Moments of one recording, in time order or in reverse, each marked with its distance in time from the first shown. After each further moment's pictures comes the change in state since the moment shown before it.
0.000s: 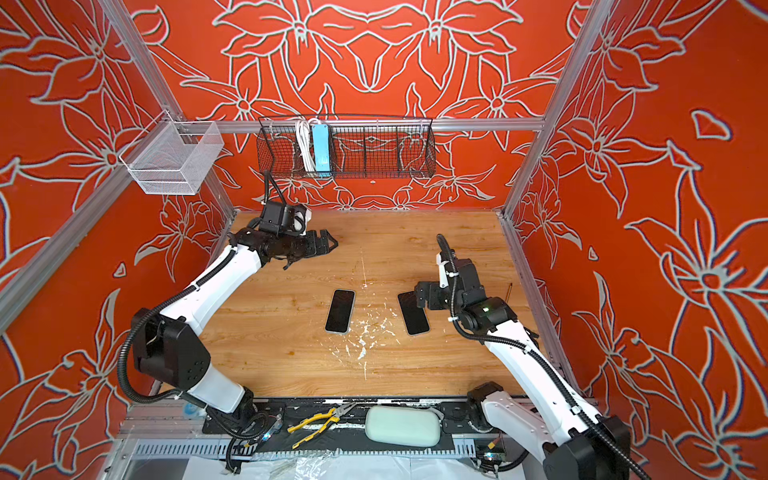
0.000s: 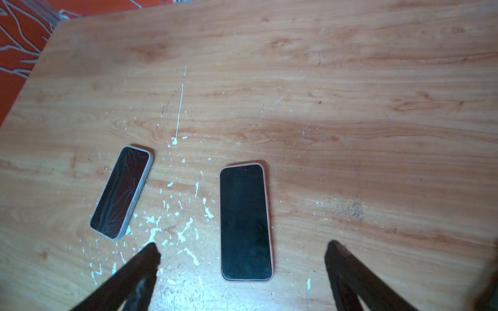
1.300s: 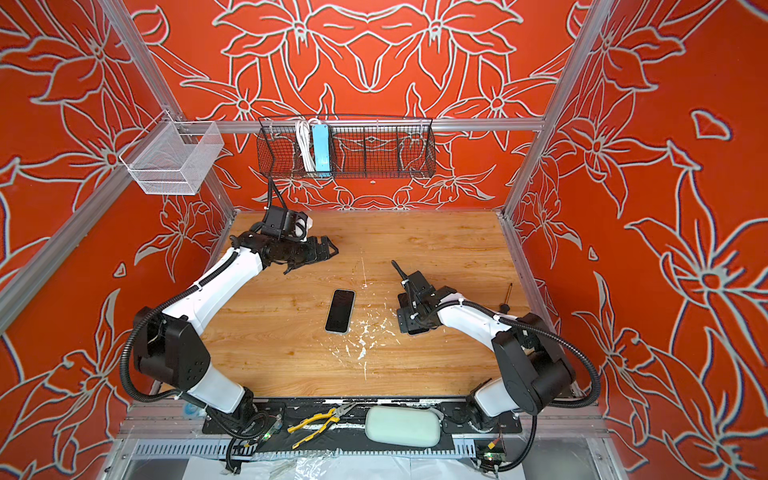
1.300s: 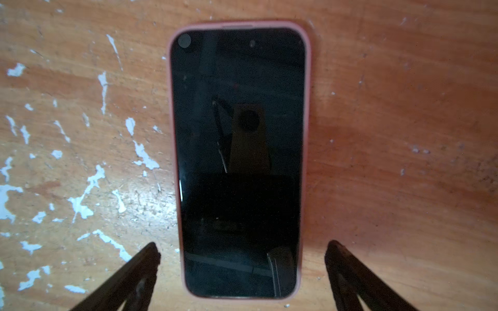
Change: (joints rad) left arm 0.000 -0.018 -0.055 0.013 0.026 -0.023; right arm 0.149 0.494 -0.024 0.027 0.070 0.021
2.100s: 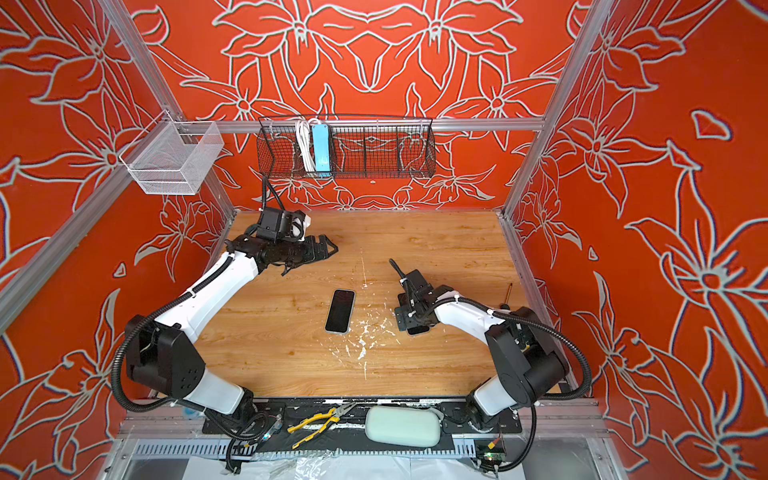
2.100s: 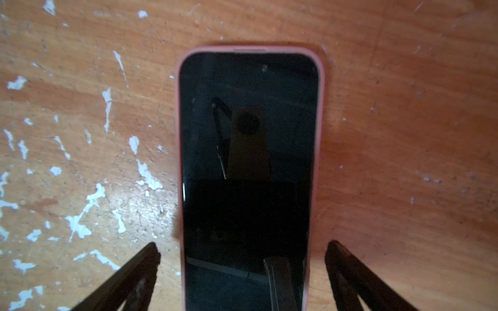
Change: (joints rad) left arm 0.005 -0.044 -0.032 0.042 0.021 -0.010; right arm -0.008 0.037 0.012 0.049 0.000 -0.032
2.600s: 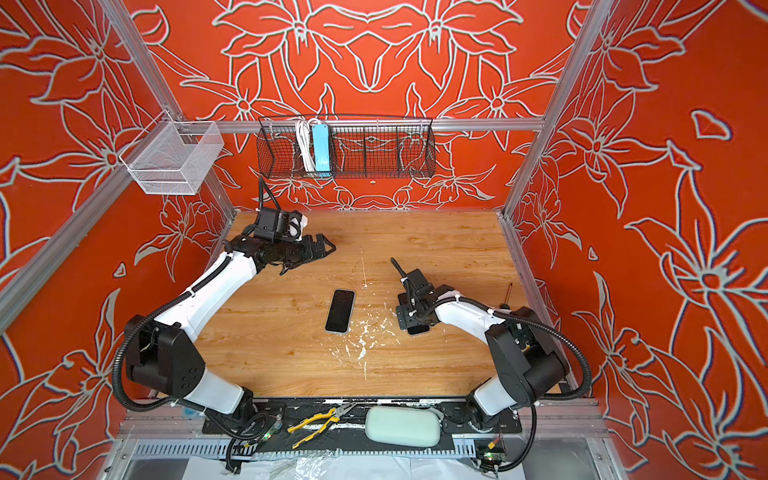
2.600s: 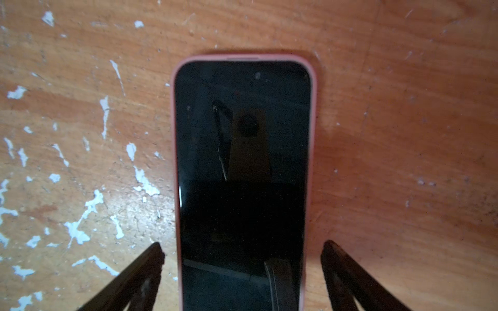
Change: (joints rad) left arm 0.023 0.000 -0.011 0.011 0.022 -0.026; right arm -0.011 0.002 -0.001 0.011 0.000 0.002
